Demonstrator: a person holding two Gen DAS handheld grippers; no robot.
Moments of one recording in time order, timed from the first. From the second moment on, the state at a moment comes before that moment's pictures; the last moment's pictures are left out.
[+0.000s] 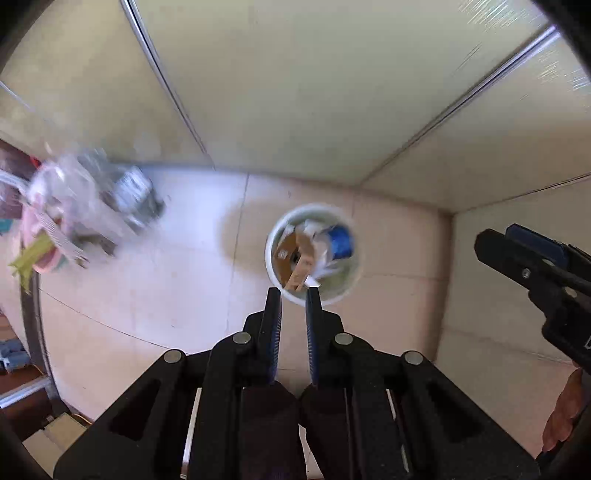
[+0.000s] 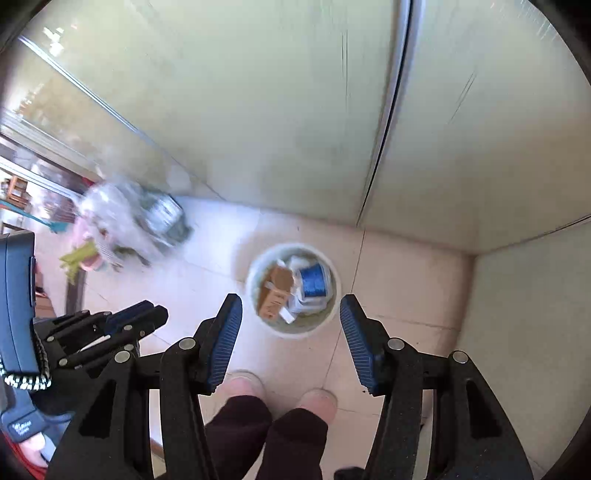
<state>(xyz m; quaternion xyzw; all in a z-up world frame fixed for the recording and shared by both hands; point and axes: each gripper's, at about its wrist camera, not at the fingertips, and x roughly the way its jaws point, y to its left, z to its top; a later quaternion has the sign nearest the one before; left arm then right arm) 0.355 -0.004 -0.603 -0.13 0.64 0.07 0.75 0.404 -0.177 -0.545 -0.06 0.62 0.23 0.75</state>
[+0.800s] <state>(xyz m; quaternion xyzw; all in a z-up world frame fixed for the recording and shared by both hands) 0.139 -0.030 -0.050 -0.02 0.24 0.01 0.97 0.160 -0.232 -0.040 0.00 0.22 0.19 0.96</state>
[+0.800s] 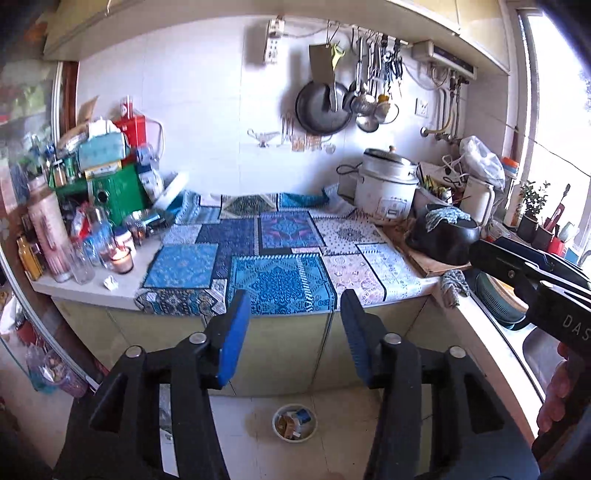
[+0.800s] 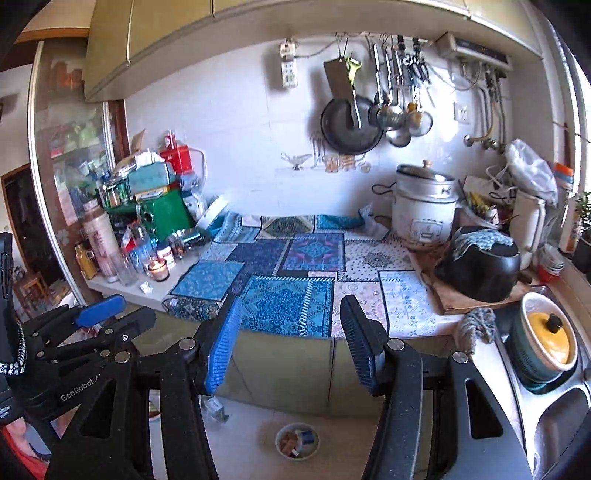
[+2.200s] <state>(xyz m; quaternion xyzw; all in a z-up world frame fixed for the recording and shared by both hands) -0.002 -0.017 -0.019 -0.02 0.21 0.02 0.98 0.041 -0.221 -0.022 0.00 0.21 0.13 0.97</state>
